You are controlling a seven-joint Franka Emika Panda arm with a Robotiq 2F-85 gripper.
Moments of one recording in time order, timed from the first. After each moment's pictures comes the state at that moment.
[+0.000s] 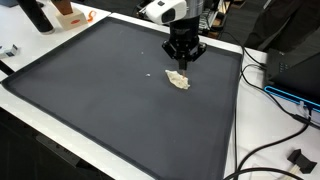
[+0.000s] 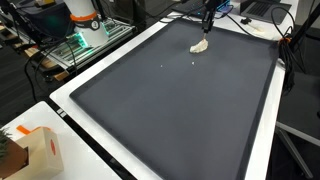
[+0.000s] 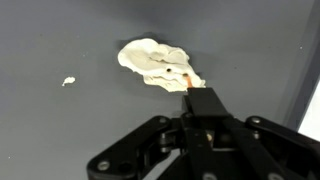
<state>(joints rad) 0.22 0.37 0.14 -1.96 0.11 2.39 0.15</state>
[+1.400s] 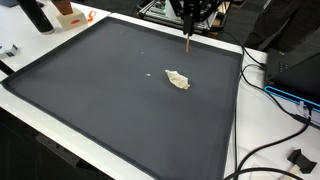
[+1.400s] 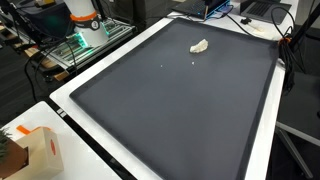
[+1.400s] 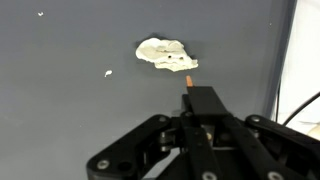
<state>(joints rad) 0.25 0.14 0.14 -1.98 -0.02 2.21 0.45</state>
